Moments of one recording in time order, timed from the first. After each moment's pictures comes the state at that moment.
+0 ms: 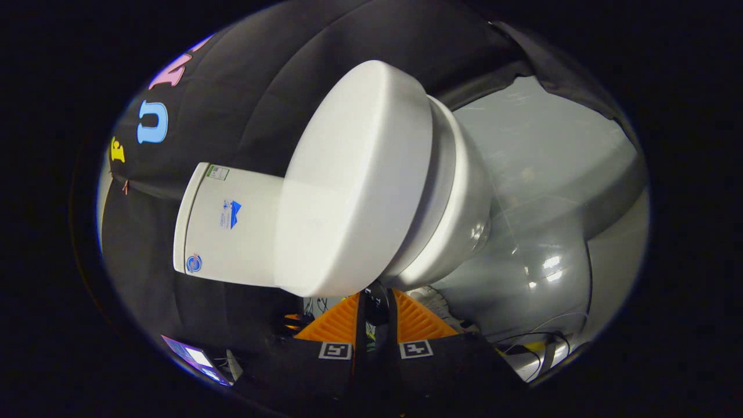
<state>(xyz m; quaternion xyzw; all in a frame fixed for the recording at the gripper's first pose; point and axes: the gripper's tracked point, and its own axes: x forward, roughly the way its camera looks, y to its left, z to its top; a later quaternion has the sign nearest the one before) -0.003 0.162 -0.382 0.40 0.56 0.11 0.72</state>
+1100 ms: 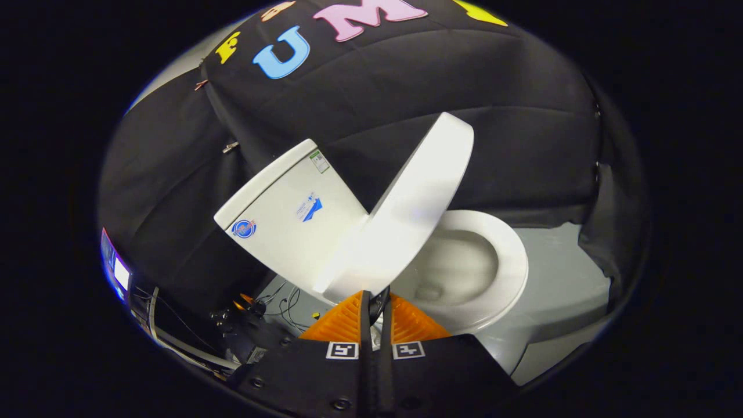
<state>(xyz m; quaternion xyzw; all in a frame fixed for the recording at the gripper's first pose) 0.045 0.233 -0.187 0.17 0.41 0.22 0.87</state>
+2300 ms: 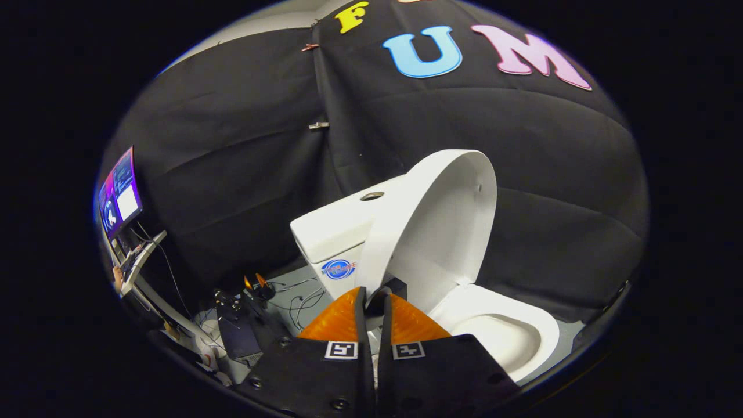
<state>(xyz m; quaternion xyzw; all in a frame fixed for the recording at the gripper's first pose) 0.080 0.444 -0.084 0.04 0.31 0.39 0.86</state>
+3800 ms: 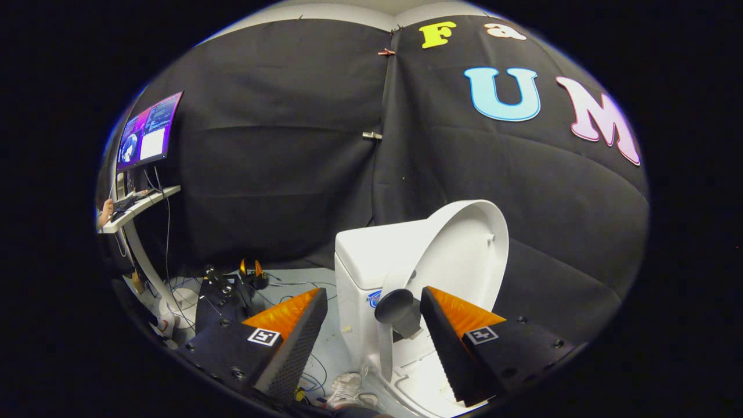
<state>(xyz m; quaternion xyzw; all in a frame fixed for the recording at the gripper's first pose) 0.060 0.505 -0.045 -0.04 0.19 0.46 0.86</state>
